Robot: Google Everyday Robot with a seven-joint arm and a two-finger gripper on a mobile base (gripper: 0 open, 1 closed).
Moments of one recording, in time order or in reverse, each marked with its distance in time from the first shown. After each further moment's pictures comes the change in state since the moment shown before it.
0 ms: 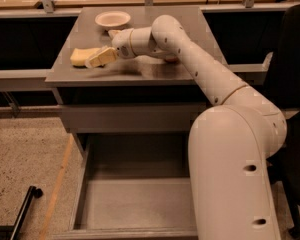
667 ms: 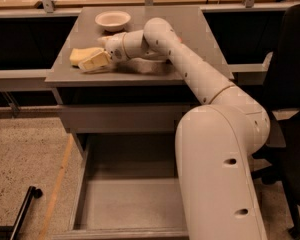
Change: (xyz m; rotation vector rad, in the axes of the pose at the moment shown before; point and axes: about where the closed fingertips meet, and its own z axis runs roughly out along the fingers) arm 0.011 0.009 0.030 -0.059 0.018 0.015
